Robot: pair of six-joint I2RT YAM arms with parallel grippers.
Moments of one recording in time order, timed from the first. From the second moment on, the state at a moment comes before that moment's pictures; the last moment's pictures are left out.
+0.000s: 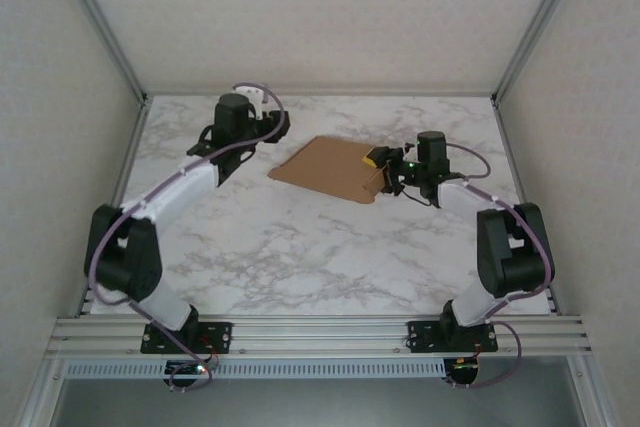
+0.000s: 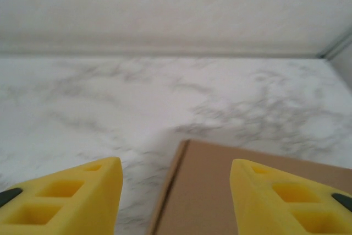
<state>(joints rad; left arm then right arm) -0.36 1.57 1.20 0.01 0.06 -0.30 0.22 1.59 0.88 0.07 -0.71 1.30</state>
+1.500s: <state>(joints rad) -0.74 1.33 0.80 0.49 -0.22 -0.93 0.25 1.28 0.73 0.26 -0.69 1.80</state>
